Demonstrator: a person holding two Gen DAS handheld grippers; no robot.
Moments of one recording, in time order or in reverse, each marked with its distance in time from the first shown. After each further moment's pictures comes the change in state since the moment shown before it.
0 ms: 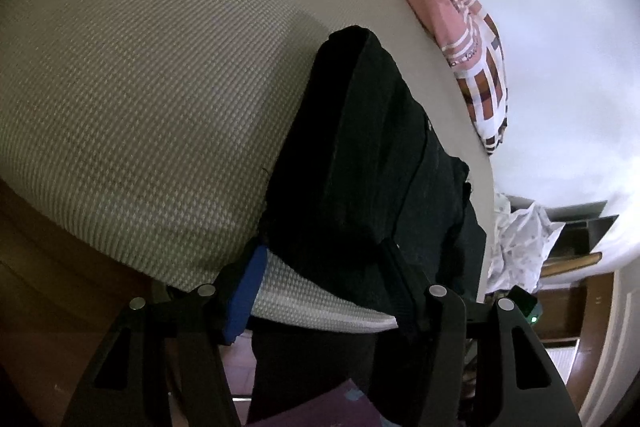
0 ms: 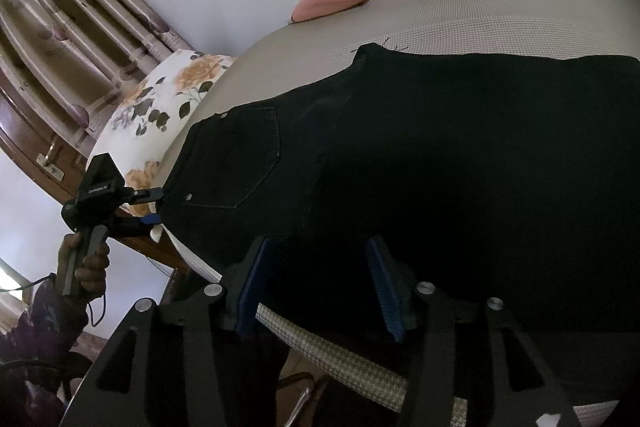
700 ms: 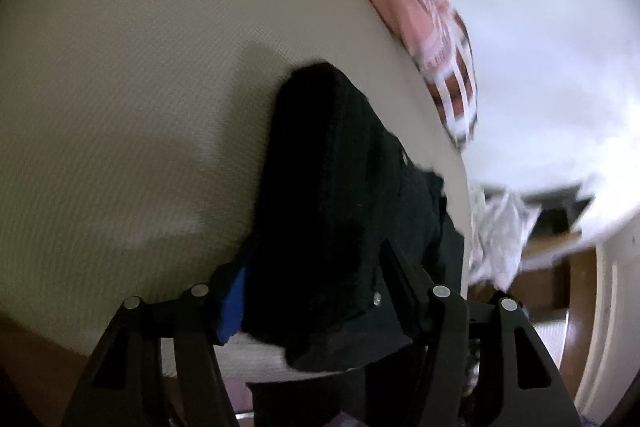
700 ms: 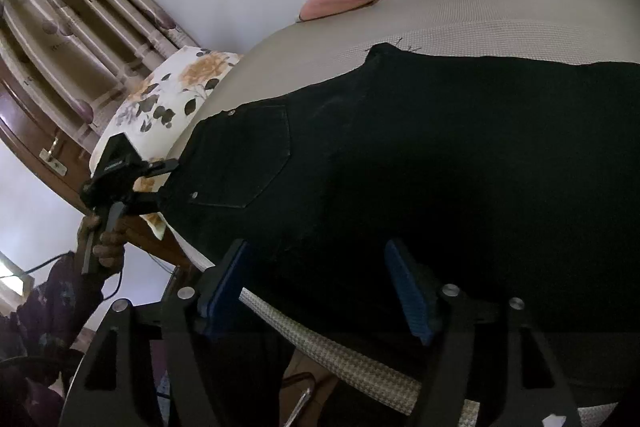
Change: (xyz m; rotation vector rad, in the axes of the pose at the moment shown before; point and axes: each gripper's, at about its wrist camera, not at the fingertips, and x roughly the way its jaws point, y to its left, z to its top) left arm 0.026 -0.007 0.039 0.115 0.044 -0.113; right arm 0.004 0.008 -0.003 -0.015 -0.002 0.015
